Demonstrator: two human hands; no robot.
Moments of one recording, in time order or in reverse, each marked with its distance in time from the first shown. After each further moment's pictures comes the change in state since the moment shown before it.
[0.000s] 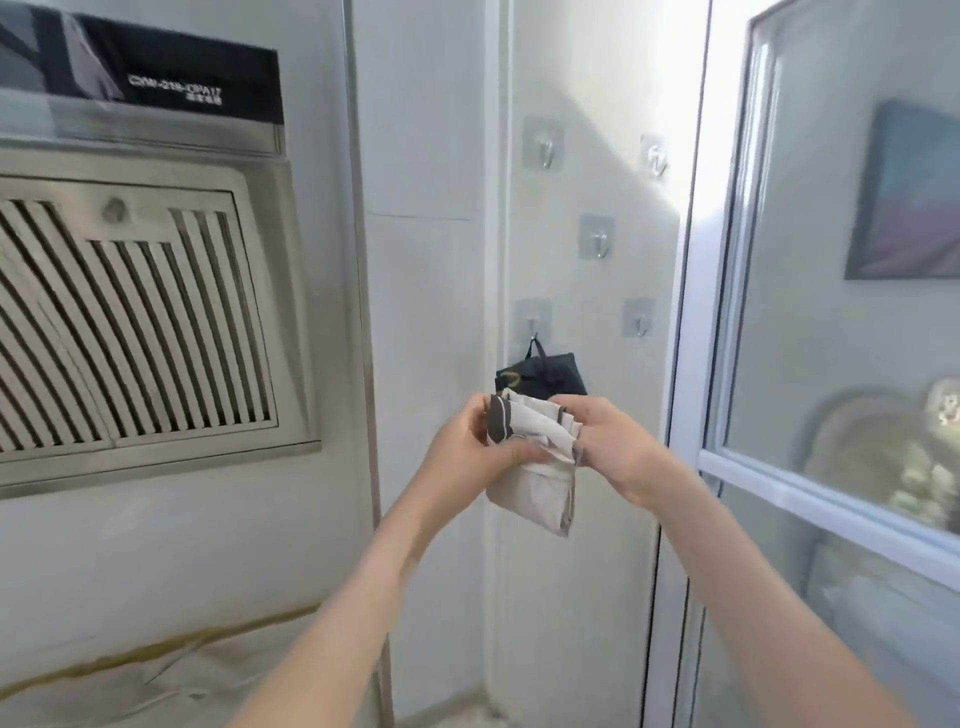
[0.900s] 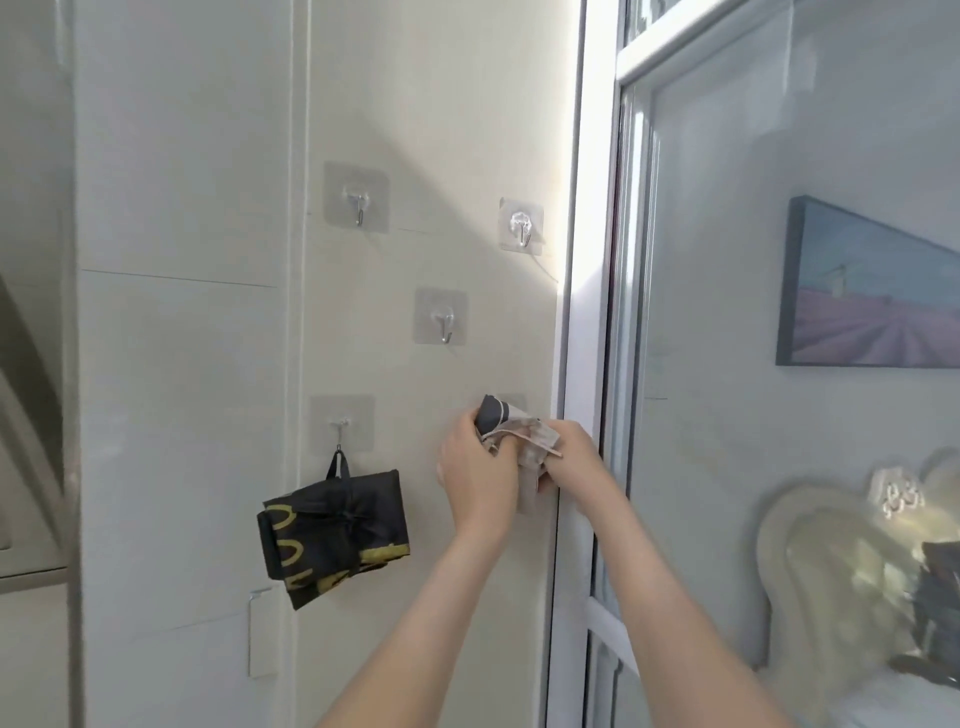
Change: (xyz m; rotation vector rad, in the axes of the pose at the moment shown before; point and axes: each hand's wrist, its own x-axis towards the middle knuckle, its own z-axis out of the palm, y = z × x) left_hand 0.234 -0.025 0.204 0.166 0.572 0.117; right_hand 0.143 0.072 -0.228 -0.284 0.366 0.015
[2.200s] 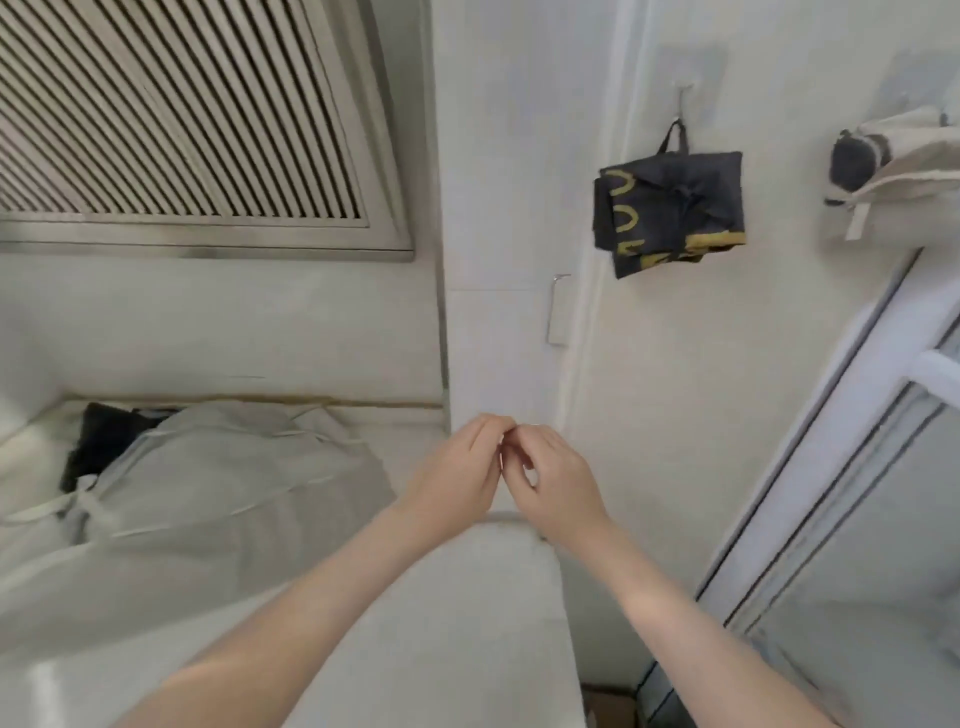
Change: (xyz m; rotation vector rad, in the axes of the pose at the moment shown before) left_hand -0.184 -0.145 -0.310 0.809 -0.444 0.298; right_hand -0.258 0.048 0.276 -0.033 -0.259 -0.558
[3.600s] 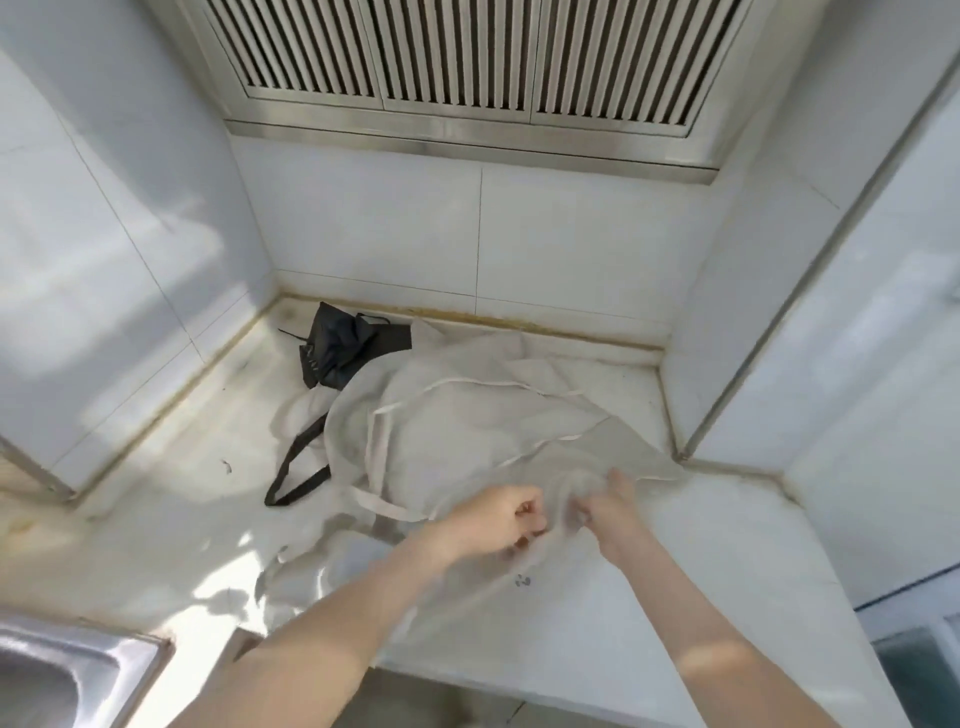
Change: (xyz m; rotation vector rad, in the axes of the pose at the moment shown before) left_hand -0.254 -0.216 -0.135 -0.569 -0.644 -0.811; right_hand -0.041 -0.142 0.318 0.639 -0.204 1.316
